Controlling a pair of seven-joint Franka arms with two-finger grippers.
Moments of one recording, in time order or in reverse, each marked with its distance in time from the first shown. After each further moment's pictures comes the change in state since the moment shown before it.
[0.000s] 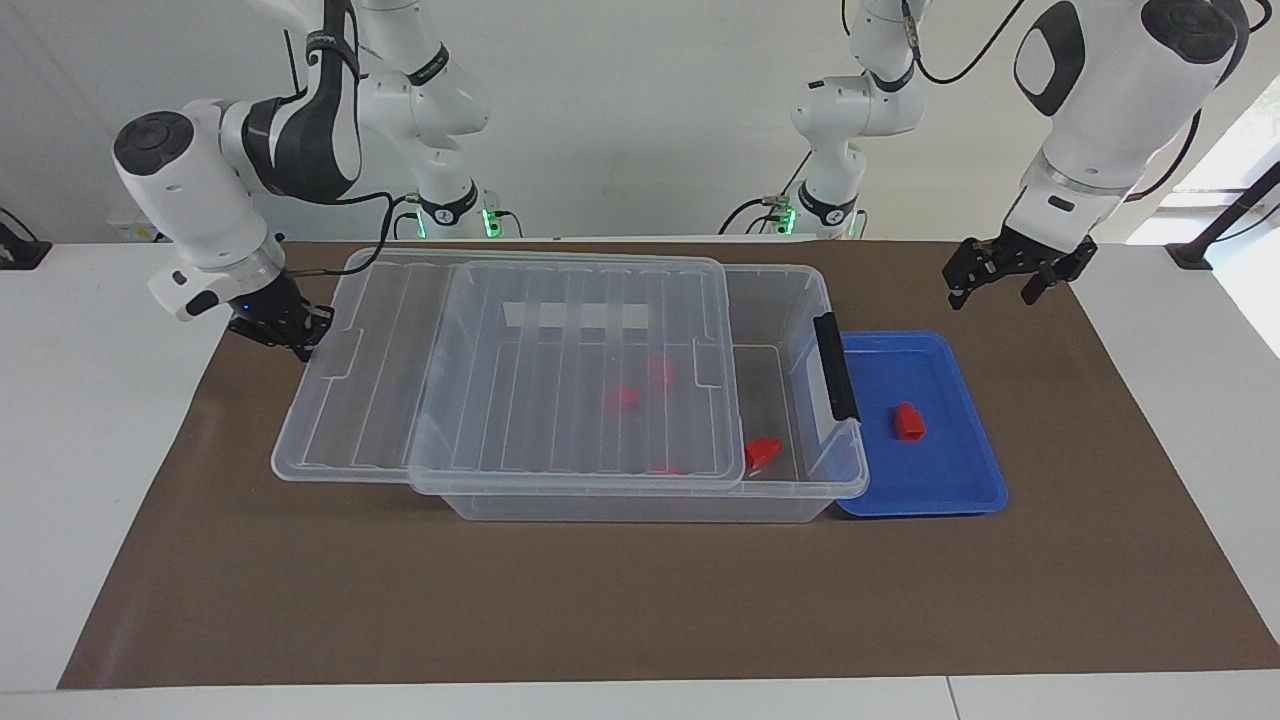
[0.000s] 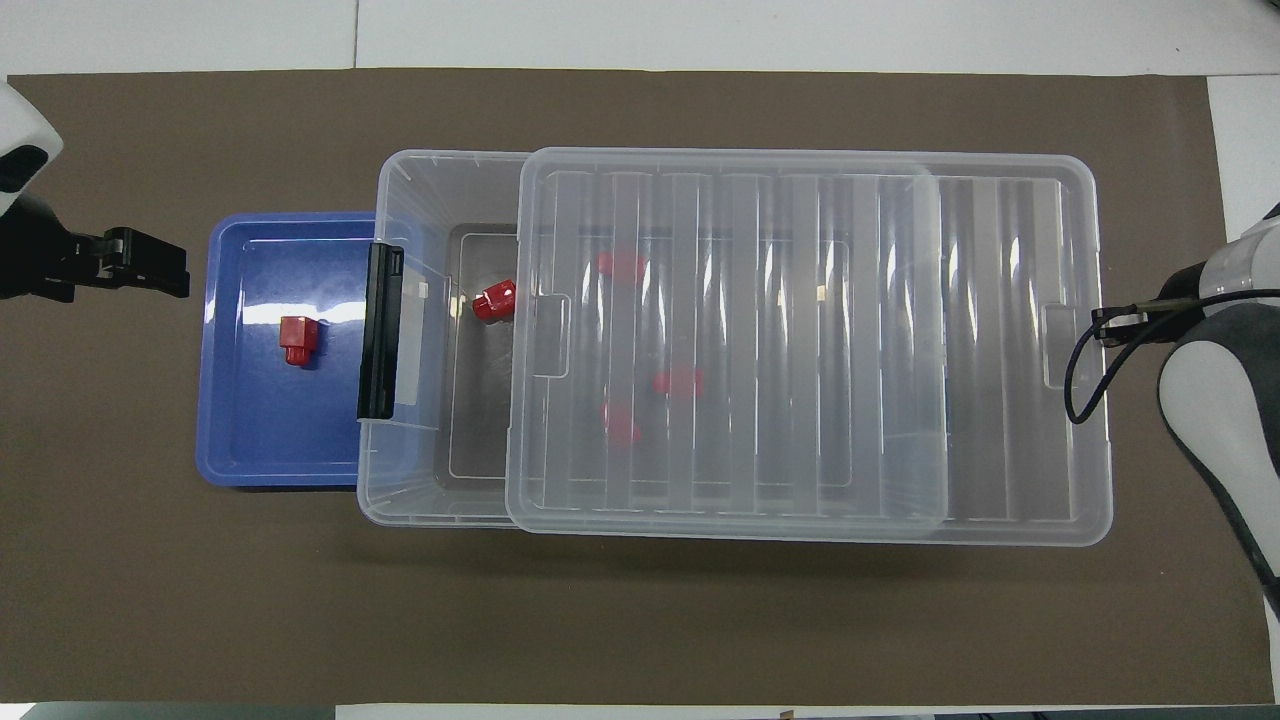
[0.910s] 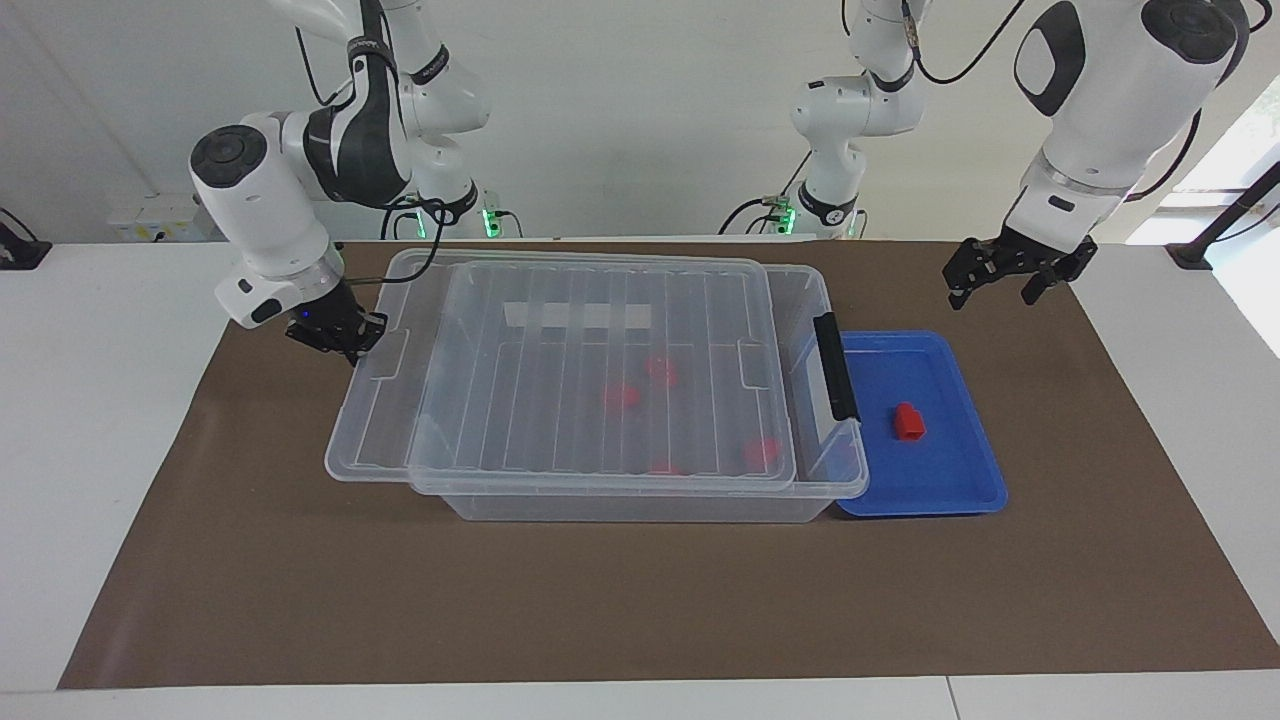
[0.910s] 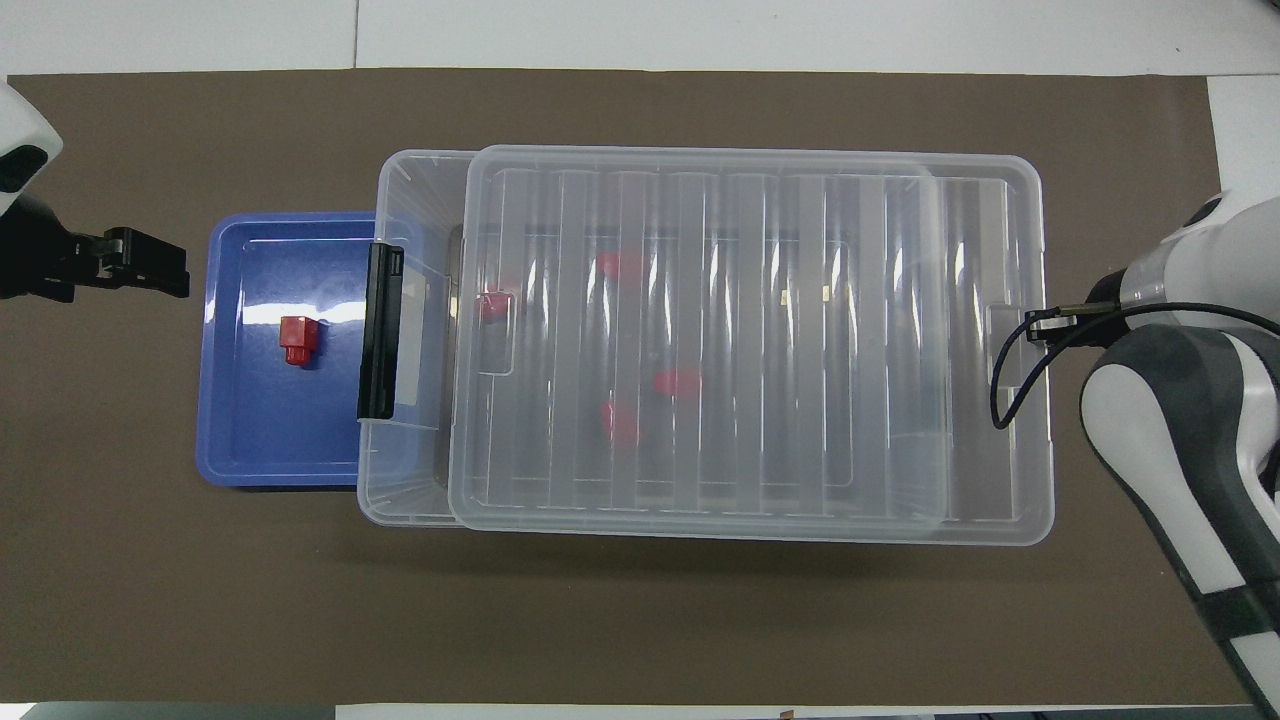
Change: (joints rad) left arm 0.000 0.000 0.000 0.000 0.000 0.000 0.000; right arm 0.087 -0.004 0.002 -0.036 0.017 0.042 0.107
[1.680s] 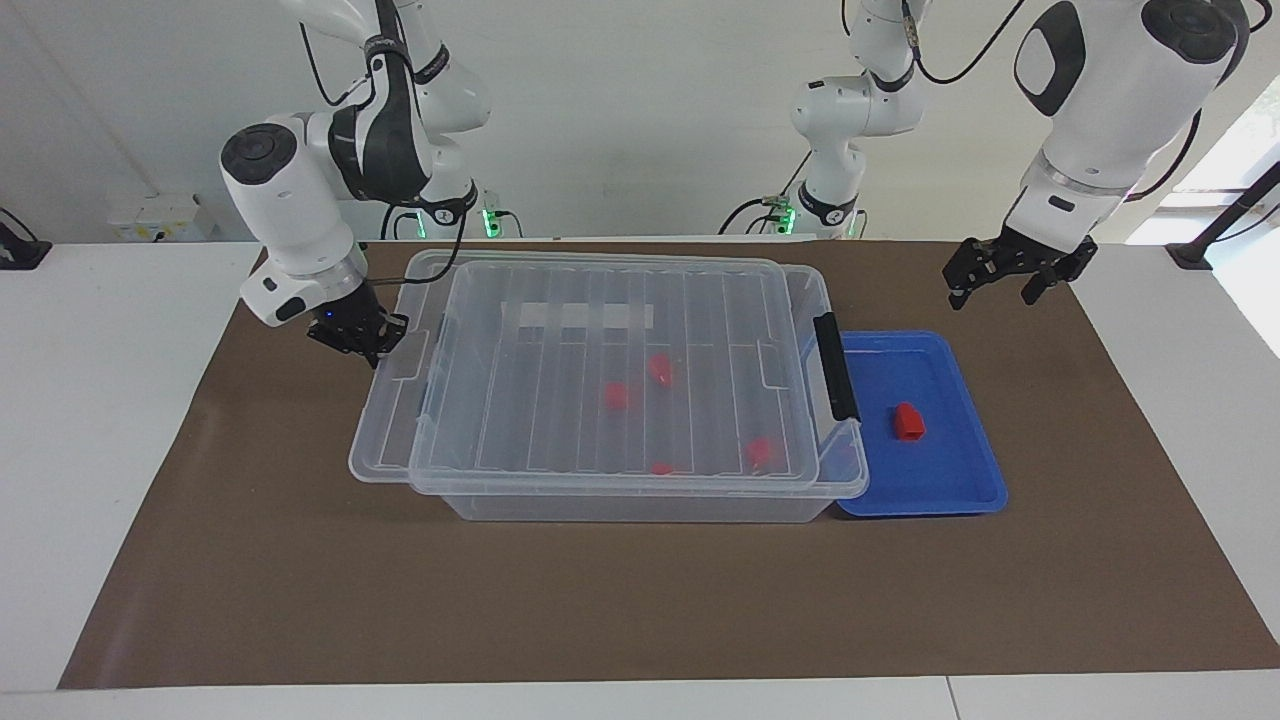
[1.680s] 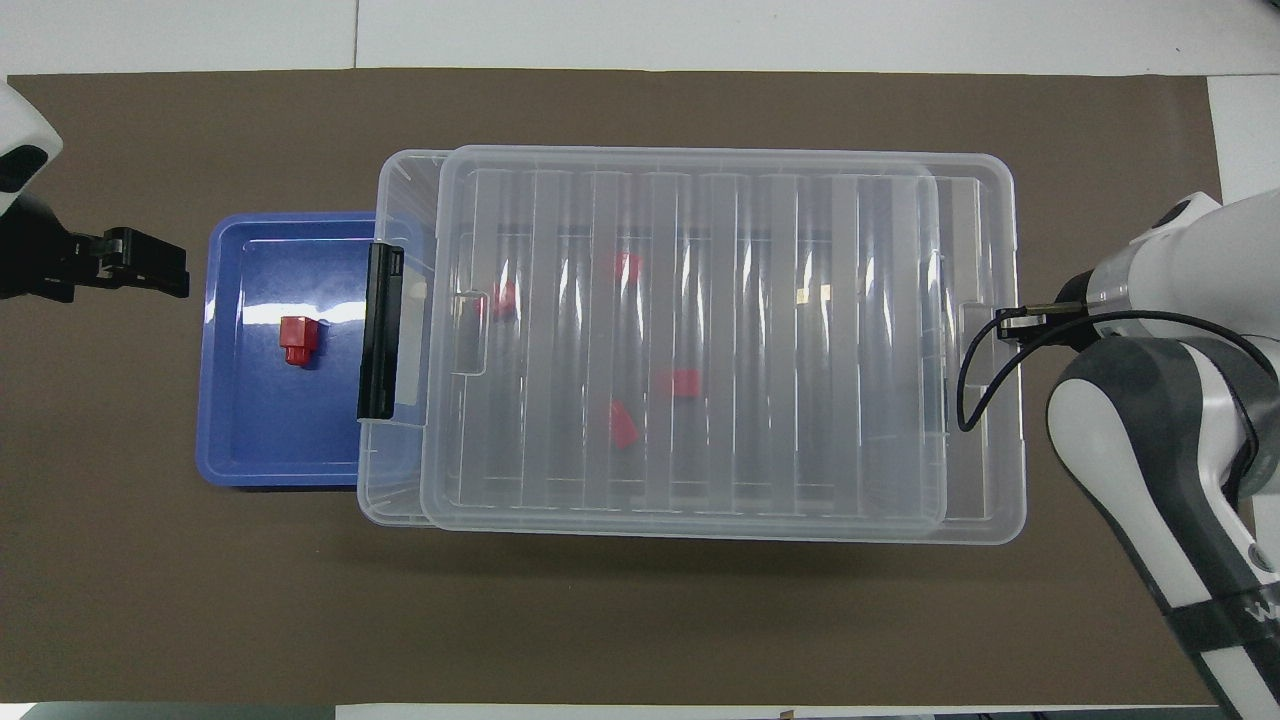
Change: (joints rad) left arm 0.000 0.000 0.000 0.000 0.000 0.000 0.000; right arm 0.053 -0.004 0.004 -0.008 0.005 0.017 0.070
